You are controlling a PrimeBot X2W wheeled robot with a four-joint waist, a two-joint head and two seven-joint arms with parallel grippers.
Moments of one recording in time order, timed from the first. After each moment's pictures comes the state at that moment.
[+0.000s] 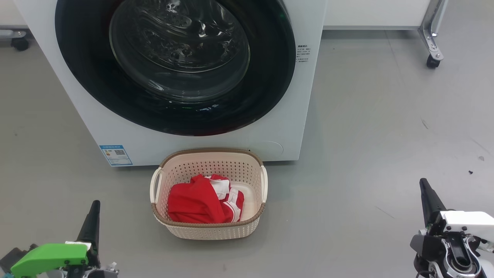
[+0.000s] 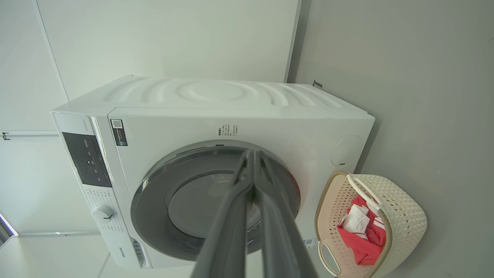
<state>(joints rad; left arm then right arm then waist) -0.04 0.10 -0.03 0.25 -1.68 -0.11 0.03 -0.05 -0.10 -0.03 0.26 1.68 0.11 0.03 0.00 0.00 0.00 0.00</state>
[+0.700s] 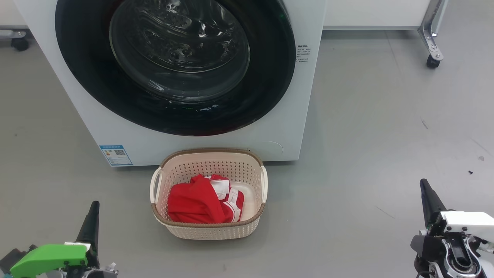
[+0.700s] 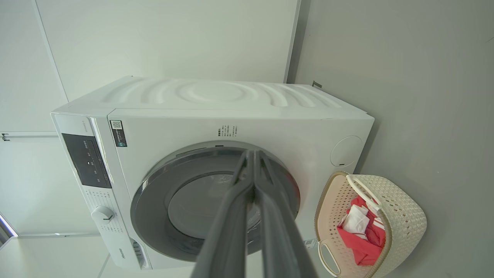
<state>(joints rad) -0.04 0.10 -0.02 0.26 -1.68 -0.12 0.03 -0.05 -0.10 -0.04 0.27 1.68 0.11 0.03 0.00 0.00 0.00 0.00</state>
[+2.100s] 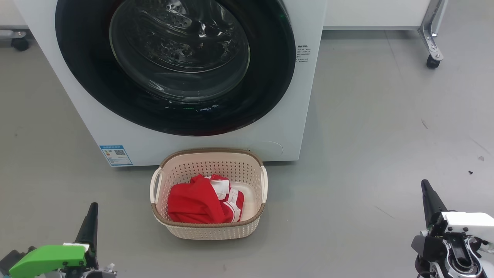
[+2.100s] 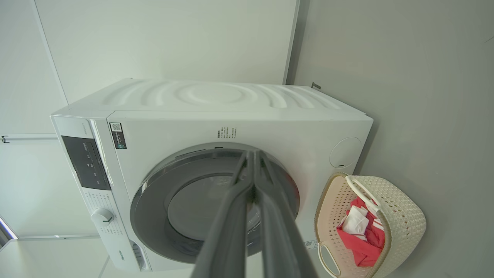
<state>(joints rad) -0.04 0.10 -0.02 0.28 -1.68 -0.12 0.03 -0.05 -0.10 -0.04 0.28 1.68 0.12 0.03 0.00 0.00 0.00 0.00</state>
